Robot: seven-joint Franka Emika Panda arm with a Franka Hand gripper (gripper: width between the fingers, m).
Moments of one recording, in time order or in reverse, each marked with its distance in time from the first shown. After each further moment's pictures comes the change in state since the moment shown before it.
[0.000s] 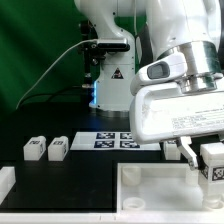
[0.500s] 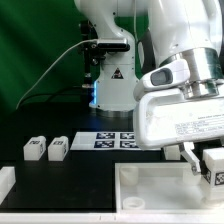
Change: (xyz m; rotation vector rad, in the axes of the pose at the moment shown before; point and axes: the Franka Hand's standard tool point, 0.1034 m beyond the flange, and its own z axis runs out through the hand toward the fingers) arm -0.010 -0.006 0.007 0.005 -0.004 -0.004
